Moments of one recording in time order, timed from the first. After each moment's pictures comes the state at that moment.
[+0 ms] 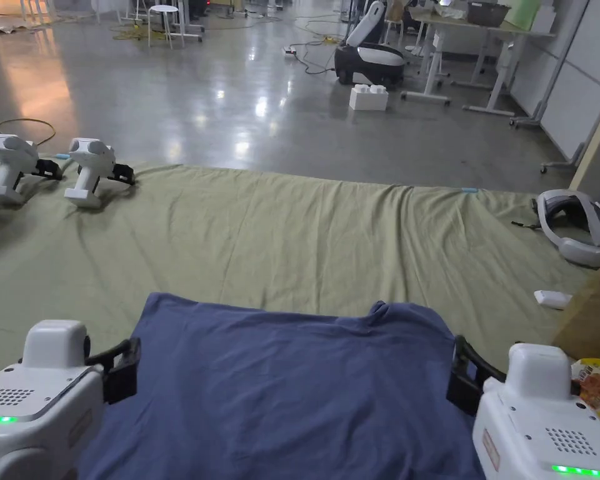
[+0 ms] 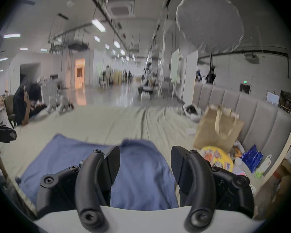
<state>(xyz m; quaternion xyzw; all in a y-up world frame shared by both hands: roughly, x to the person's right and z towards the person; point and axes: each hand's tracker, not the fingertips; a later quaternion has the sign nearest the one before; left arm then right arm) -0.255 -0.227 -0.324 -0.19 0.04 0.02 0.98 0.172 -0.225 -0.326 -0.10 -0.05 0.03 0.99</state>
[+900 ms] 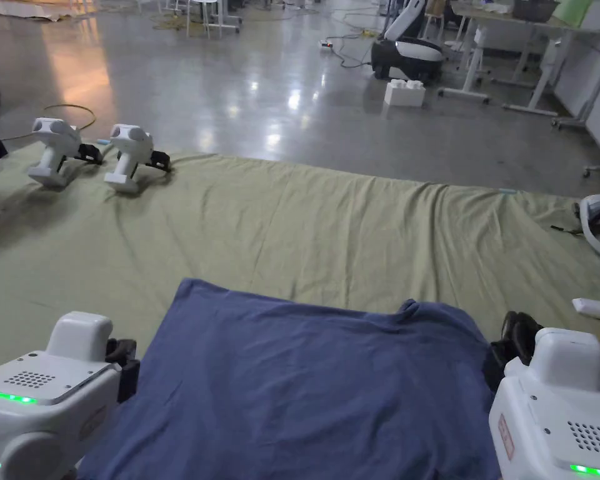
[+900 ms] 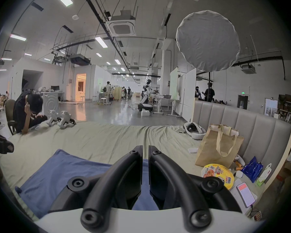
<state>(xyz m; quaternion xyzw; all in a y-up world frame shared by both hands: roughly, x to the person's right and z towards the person) -0.286 -0.235 -0.306 -0.30 0.02 -0.01 0.95 0.156 -0.216 -0.331 -0.07 -0.05 0.04 1.00</state>
